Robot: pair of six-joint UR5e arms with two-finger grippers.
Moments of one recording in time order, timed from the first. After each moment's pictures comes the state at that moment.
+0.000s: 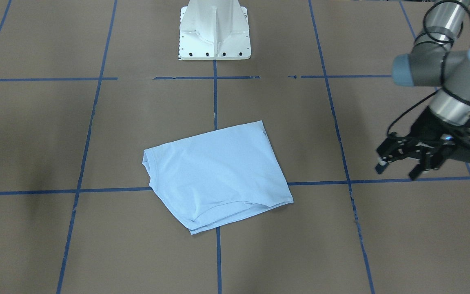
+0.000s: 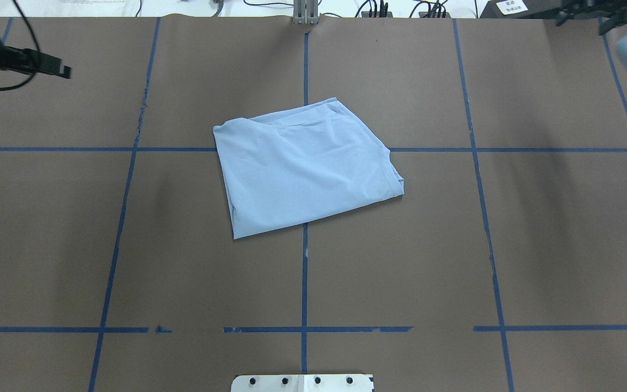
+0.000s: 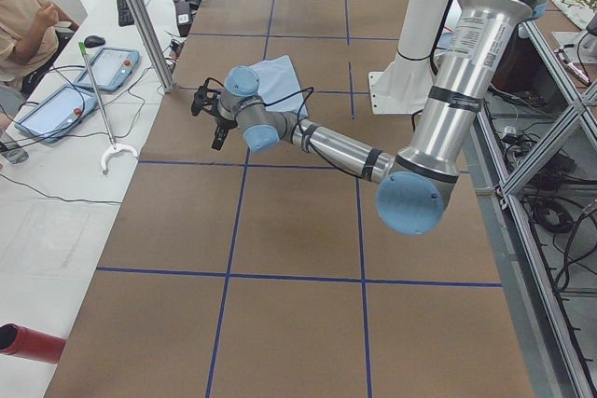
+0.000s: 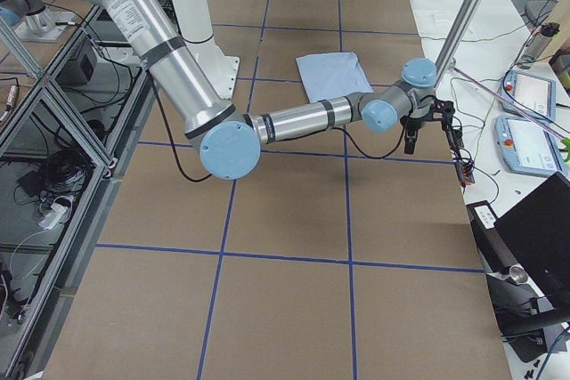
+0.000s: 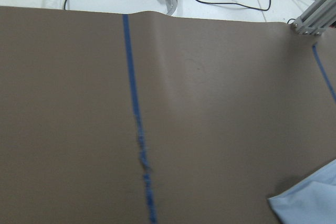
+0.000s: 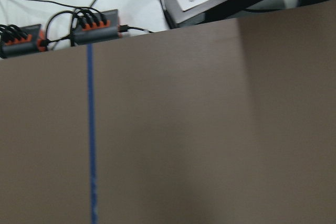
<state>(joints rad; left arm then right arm) -1.21 -1.82 -1.60 -2.19 -2.19 -0.61 1.38 -1.05 1.25 -1.29 2.31 0.59</state>
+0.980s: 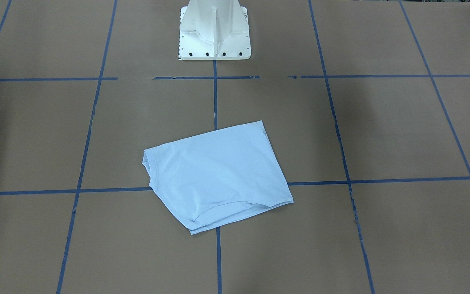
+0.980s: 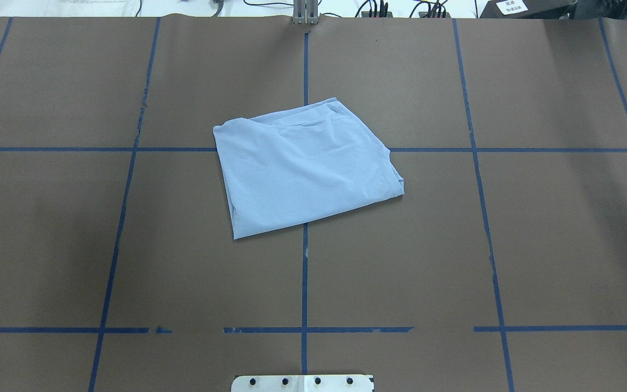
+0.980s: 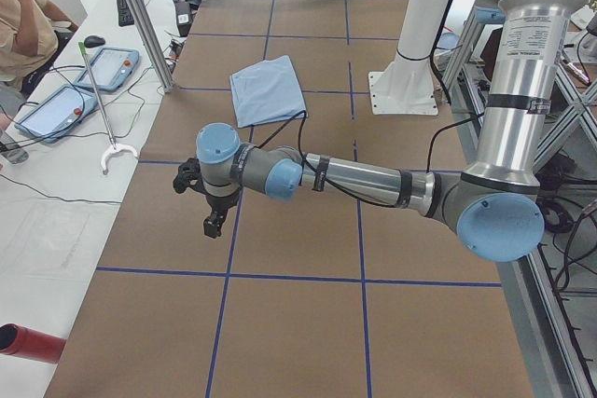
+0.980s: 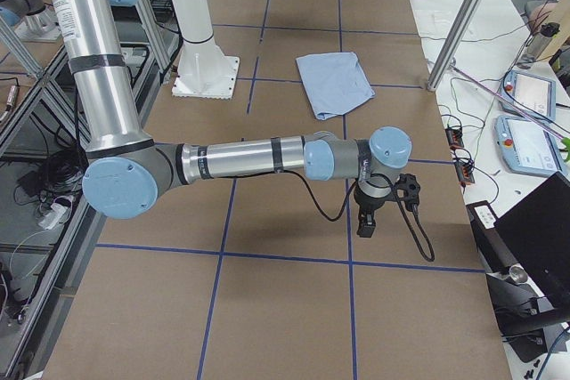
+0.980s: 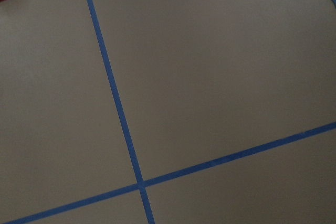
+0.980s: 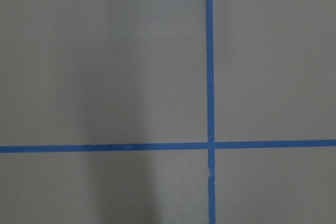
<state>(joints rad) -1.47 -1.68 -1.61 -1.74 -2.37 0.00 1.51 -1.36 1.50 -1.64 2.34 0.12</state>
